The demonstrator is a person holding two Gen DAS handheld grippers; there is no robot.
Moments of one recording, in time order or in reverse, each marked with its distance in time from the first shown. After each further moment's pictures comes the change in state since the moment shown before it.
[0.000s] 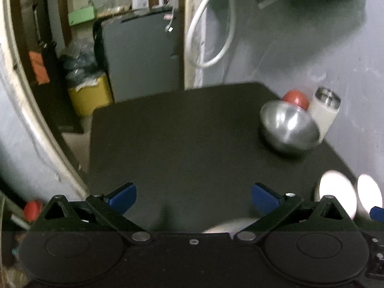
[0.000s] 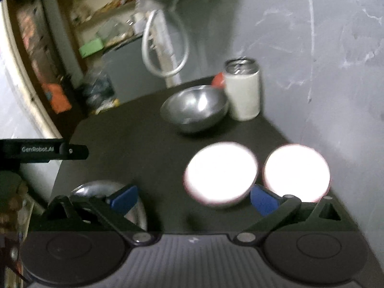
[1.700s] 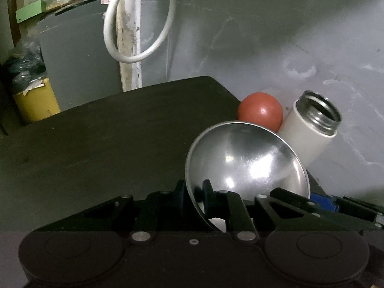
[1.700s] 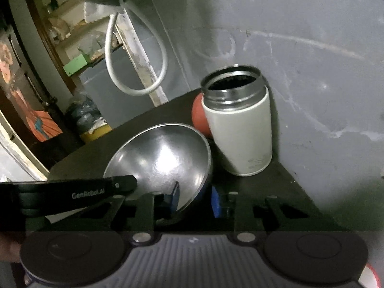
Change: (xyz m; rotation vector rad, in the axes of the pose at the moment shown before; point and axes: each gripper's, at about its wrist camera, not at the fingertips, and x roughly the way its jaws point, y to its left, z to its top) left arm 0.136 -0.095 0.067 0.051 0.085 -0.186; right arm 0.137 -0.043 0.084 0.120 0.016 0.062
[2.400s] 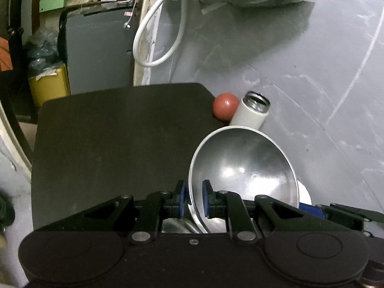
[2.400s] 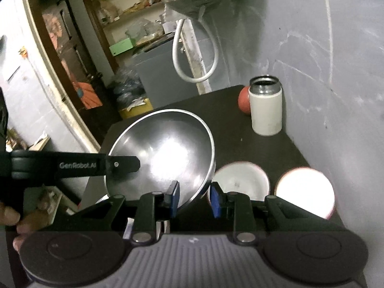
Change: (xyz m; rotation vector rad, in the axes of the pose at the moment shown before) left arm -0.167 -0.006 -0.093 -0.103 -0.063 -0.057; right arm -0.168 0.040 -0.071 -0.176 0.038 0.115
